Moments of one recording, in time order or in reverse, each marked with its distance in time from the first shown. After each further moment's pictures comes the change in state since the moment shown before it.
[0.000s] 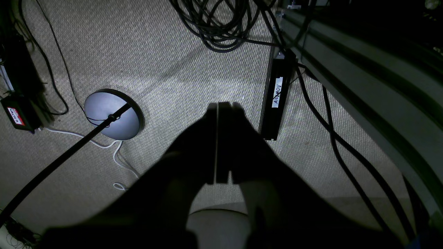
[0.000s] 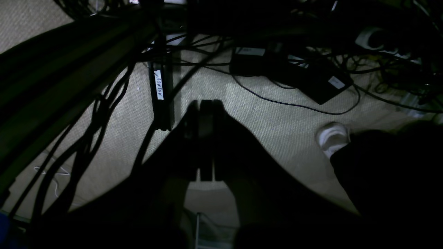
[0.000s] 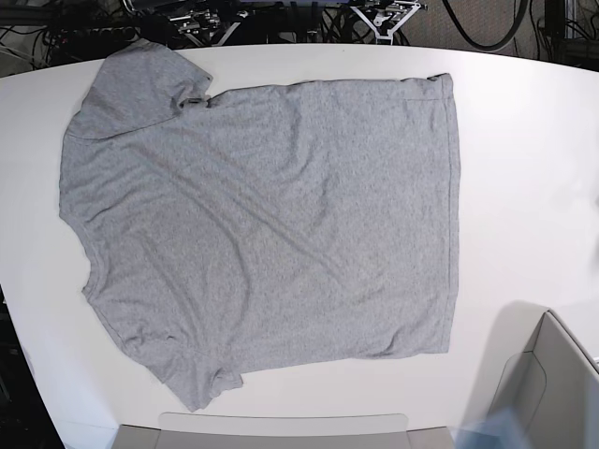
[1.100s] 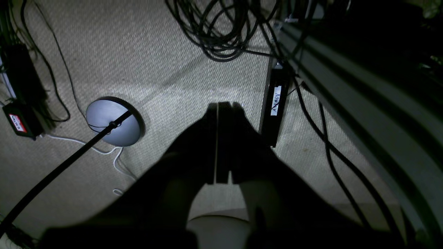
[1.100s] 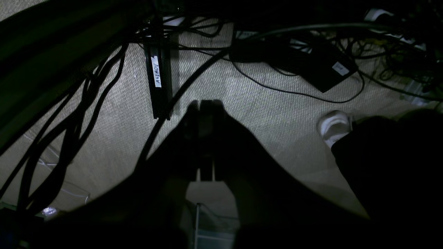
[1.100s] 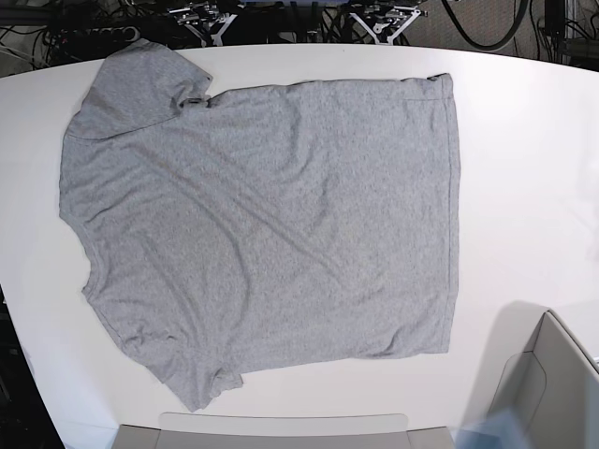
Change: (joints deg) left arm -1.3 0.0 0.1 0.0 0.0 0.0 0.0; right arm -1.6 0.1 0.0 -0.1 -0.2 0.0 -0.2
